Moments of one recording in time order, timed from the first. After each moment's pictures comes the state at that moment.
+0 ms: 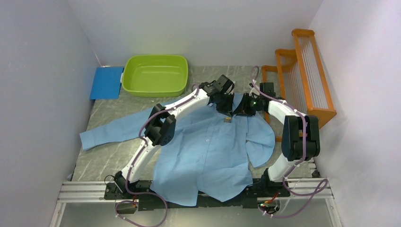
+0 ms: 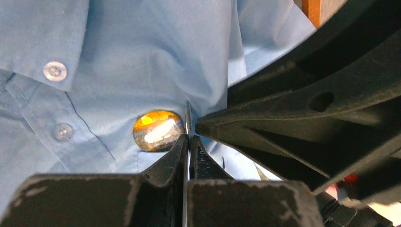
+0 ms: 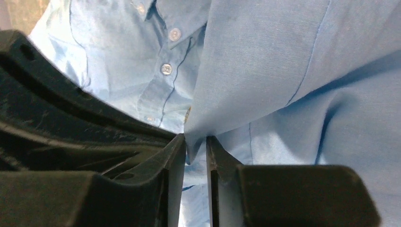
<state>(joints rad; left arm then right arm) -0.82 2.44 2.27 -0.74 0.29 -0.57 0.02 1.67 1.02 -0.31 -0.63 0.29</state>
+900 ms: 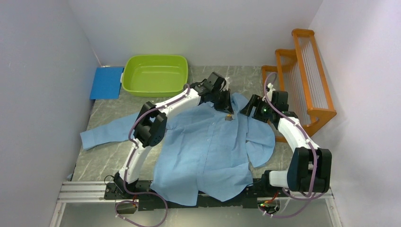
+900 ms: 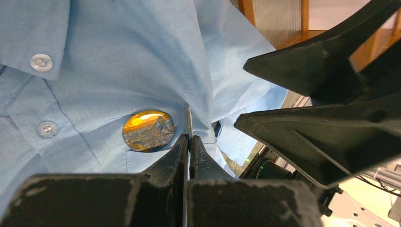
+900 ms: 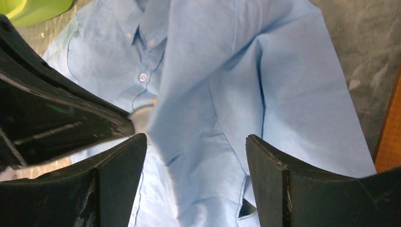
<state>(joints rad) -0.79 2.27 2.00 -0.51 0.45 -0.66 -0.04 1.31 0.82 -0.28 -0.41 0.35</state>
